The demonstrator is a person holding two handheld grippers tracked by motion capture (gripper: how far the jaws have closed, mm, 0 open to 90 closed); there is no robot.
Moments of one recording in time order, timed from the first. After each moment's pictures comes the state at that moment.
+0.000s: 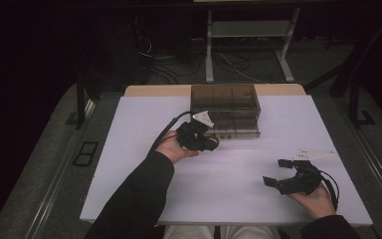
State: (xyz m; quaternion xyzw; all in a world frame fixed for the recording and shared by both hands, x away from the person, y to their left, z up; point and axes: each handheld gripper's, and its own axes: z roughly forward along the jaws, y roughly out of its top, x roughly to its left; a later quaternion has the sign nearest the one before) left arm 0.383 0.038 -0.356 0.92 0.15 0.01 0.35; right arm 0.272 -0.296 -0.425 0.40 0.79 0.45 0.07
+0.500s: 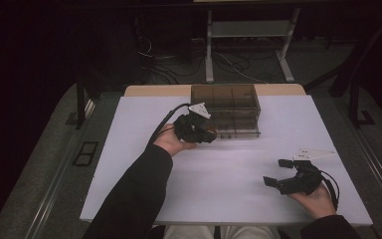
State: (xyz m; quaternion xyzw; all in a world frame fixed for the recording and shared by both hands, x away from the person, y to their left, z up) left arm 0.398 0.045 -0.345 0.92 0.16 0.02 0.37; right arm 0.273 -0.297 -0.425 0.40 0.79 0.45 0.07
